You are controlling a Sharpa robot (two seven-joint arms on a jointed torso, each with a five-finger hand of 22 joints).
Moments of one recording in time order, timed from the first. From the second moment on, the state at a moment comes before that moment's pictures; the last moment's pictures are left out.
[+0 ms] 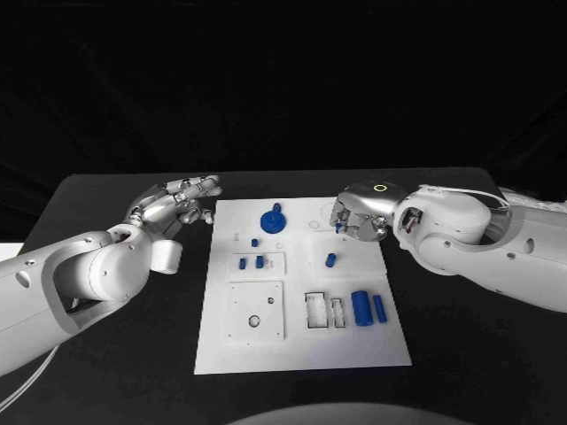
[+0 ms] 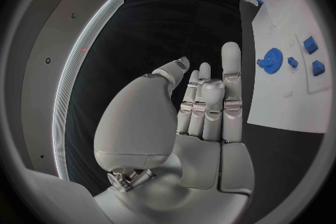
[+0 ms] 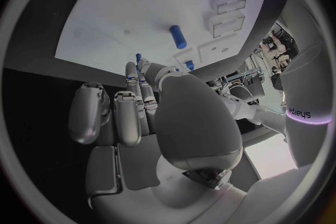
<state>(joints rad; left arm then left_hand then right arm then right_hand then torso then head) 1.15 -0.87 -0.01 1.55 0.14 -0.23 0.36 1.36 -0.15 0.39 0.06 0.16 1.02 0.18 0.11 0.07 1.13 0.10 0.21 0.12 1.30 0.01 1.18 0.76 0.17 1.28 0.11 0.61 0.71 1.12 -1.01 0.06 1.73 -1.82 -0.13 -0.19 1.44 -0.11 0.54 0.07 0.04 1.17 0.13 0.07 0.08 1.23 0.06 0.06 0.08 1.46 -0.01 1.39 1.31 0.08 1.42 0.08 1.30 1.13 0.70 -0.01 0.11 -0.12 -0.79</state>
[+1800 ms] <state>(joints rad) 1.14 -0.84 -0.02 1.54 0.14 -0.23 0.36 1.36 -0.15 0.38 0.06 0.16 1.01 0.19 0.11 0.07 1.12 0.11 0.22 0.12 1.30 0.02 1.18 0.75 0.17 1.28 0.11 0.60 0.71 0.97 -0.78 0.04 1.77 -1.82 -0.12 -0.13 1.44 -0.11 0.55 0.04 0.05 1.17 0.13 0.06 0.08 1.23 0.07 0.06 0.07 1.46 -0.01 1.40 1.31 0.08 1.42 0.08 1.30 1.12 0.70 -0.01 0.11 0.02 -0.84</state>
